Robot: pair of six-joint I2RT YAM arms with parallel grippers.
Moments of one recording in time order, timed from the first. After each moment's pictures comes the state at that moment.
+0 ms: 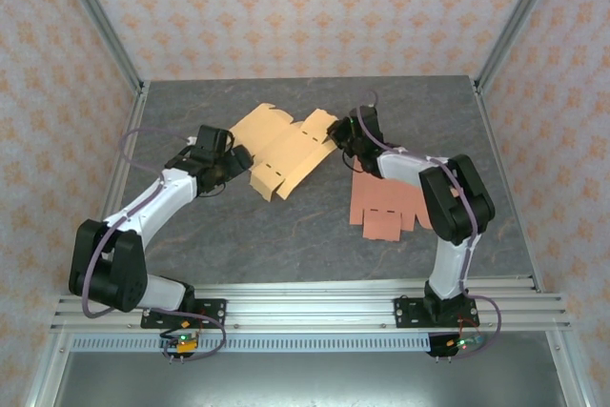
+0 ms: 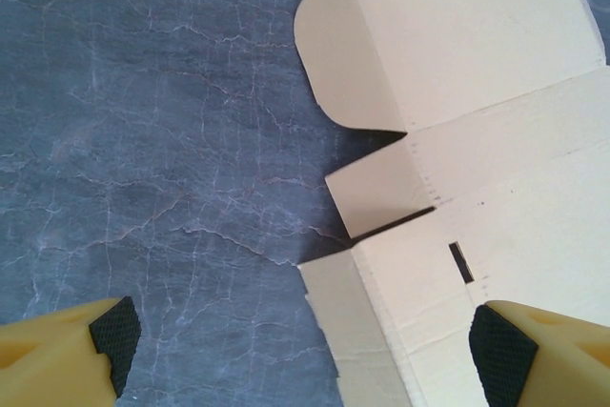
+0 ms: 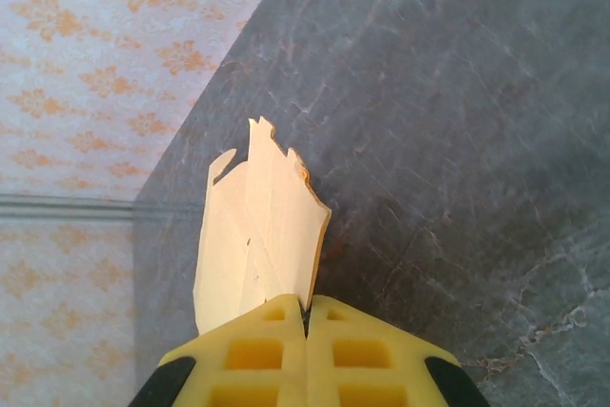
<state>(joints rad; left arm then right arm) -0.22 1.39 0.94 -0.50 -0.08 -0.81 0.43 1.87 1.16 0.21 -0.09 1.04</state>
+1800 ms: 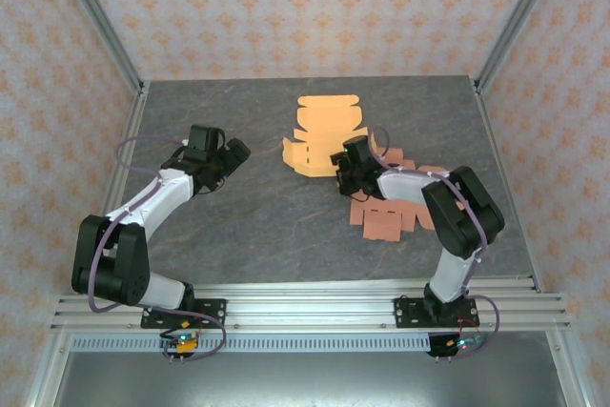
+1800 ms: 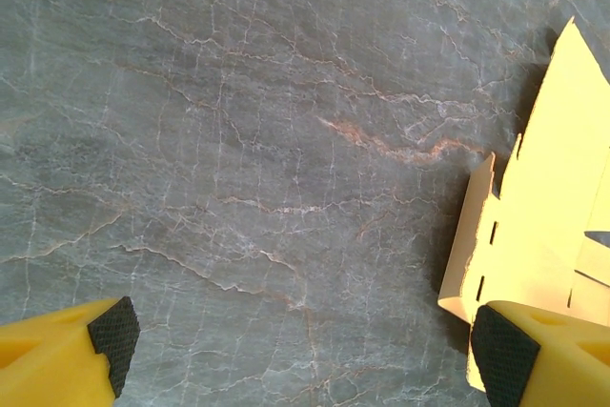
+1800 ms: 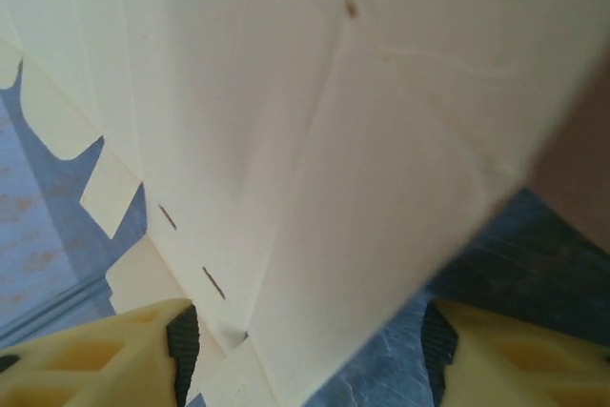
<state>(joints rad) -0.15 1.42 0.89 -0.35 0.05 -0.93 0.51 1.79 0.93 0.05 -0.06 1.69</state>
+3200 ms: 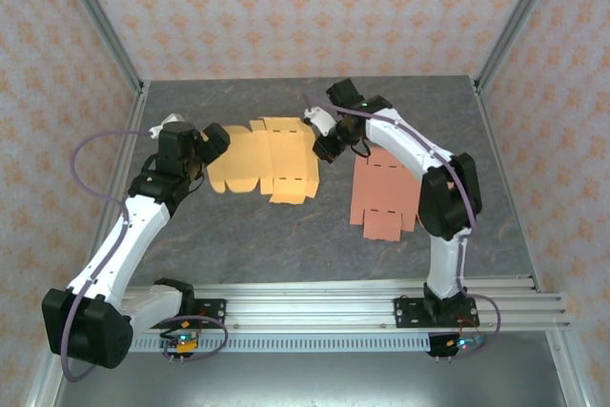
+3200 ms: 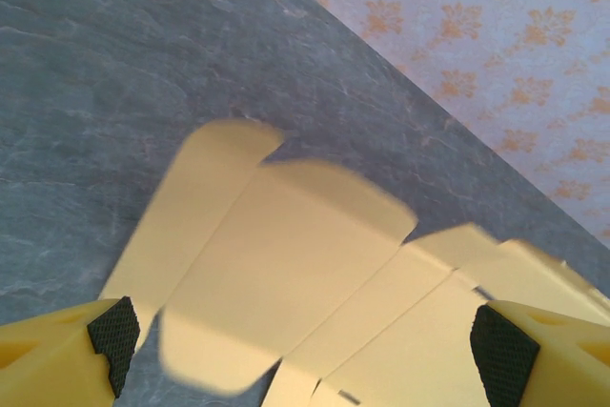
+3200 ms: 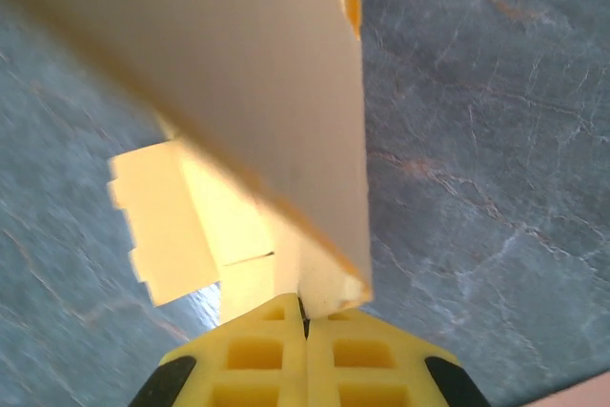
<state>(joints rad) -0.15 1.09 0.91 -0.41 -0.13 -0.79 0.50 1.99 1.77 -0.96 -0.35 -0.38</state>
